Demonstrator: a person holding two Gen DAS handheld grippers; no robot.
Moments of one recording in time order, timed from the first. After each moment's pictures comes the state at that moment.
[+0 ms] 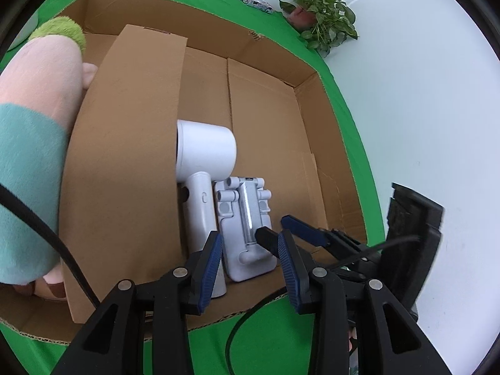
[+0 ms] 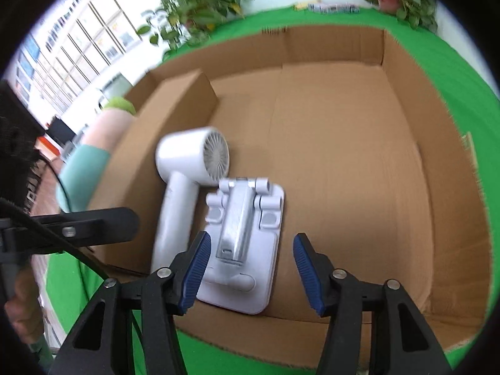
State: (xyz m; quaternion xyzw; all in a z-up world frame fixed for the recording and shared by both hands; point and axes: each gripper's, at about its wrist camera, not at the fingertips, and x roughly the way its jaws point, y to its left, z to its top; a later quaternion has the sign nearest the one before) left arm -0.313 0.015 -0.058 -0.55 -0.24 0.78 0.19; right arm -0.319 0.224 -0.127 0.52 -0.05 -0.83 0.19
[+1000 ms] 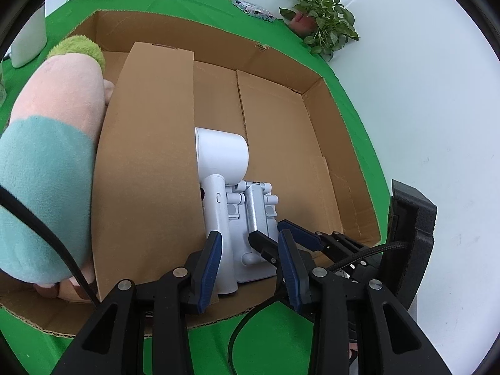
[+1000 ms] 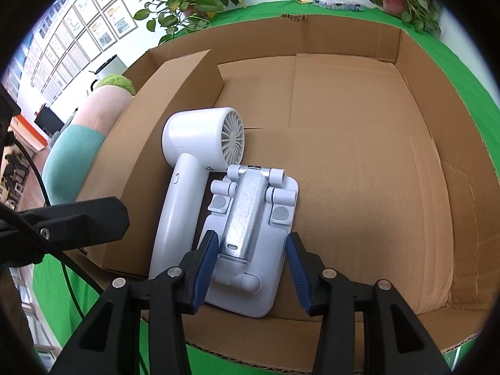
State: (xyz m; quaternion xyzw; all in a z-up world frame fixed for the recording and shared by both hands) left arm -0.305 0.016 -0.054 -0.54 -0.21 0.80 0.17; right arm -0.314 0.198 -0.132 0.52 -0.02 -0.83 0.18
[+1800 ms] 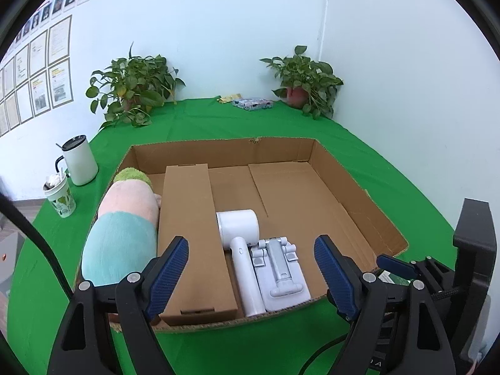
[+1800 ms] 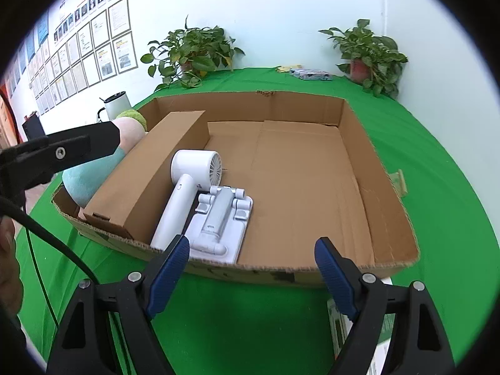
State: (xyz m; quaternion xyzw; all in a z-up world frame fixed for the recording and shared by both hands) left arm -0.219 0.056 0.019 -0.33 -0.03 0.94 0.06; right arm -0.227 0.224 -0.083 0.38 0.03 -0.92 0.11
